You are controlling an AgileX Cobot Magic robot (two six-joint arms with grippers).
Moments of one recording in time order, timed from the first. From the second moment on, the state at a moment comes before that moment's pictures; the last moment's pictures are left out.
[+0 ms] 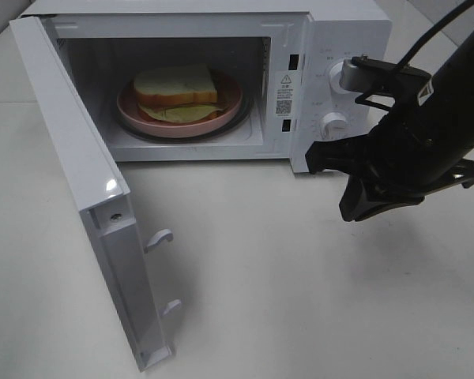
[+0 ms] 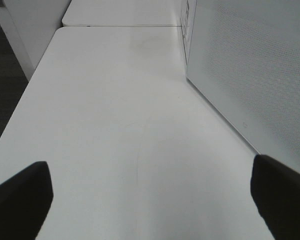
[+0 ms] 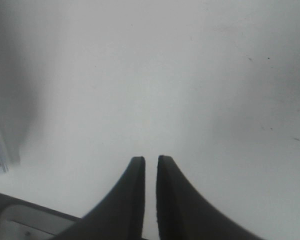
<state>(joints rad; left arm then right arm) 0.05 0.00 -0.50 -0.06 1.04 0.06 0.43 1.49 -0.90 0.20 0.70 0.23</state>
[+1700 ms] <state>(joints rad) 0.05 0.00 -0.50 -0.06 1.04 0.06 0.50 1.49 -1.03 -0.05 0.90 -0.97</state>
